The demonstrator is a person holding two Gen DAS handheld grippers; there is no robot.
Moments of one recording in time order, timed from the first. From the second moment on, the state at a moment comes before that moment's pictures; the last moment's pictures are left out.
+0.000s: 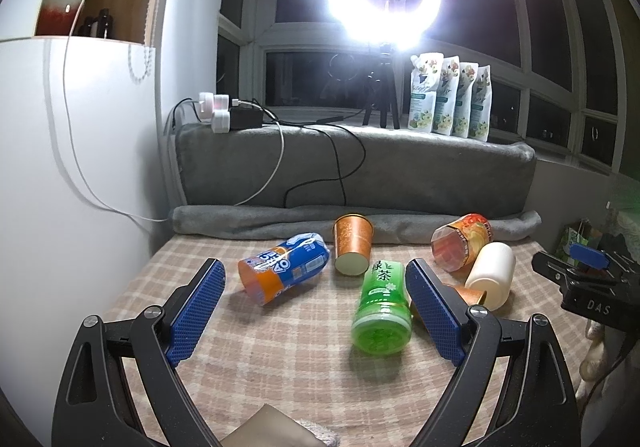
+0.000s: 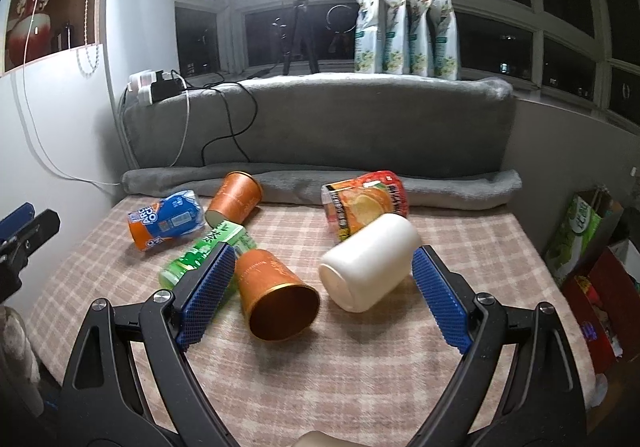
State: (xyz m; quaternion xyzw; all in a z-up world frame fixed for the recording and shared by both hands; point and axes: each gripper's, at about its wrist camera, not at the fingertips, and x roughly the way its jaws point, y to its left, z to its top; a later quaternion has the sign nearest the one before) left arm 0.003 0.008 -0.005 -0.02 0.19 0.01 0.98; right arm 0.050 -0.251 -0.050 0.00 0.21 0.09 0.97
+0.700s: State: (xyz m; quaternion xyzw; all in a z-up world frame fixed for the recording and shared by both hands) left arm 0.021 0.032 -0.019 -0.03 0.21 0.03 0.98; right arm 0.113 -0.188 -0.039 -0.03 0.25 0.16 0.95
